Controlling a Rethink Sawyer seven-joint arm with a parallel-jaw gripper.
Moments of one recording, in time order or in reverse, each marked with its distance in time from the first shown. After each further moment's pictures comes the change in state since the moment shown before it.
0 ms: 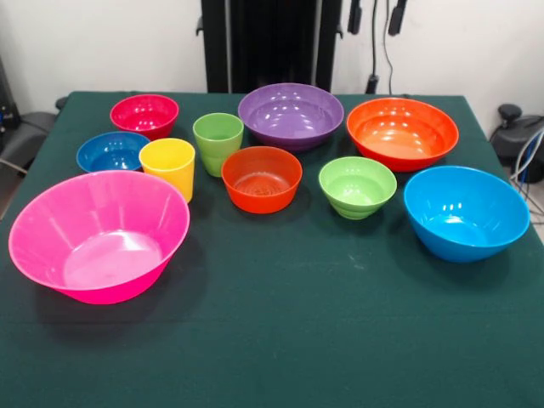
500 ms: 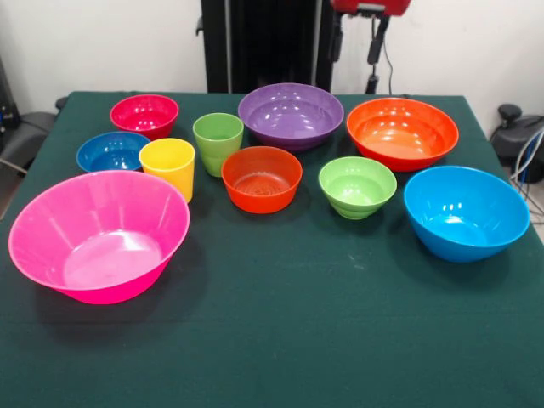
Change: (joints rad) arm 0.000 0.122 -0.037 -0.001 0.000 -0.116 0.013
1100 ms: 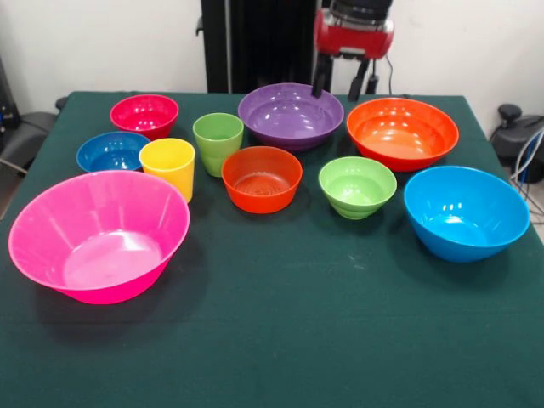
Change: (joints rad) arm 0.012 0.186 -0.039 -0.061 0.001 -0.126 0.000
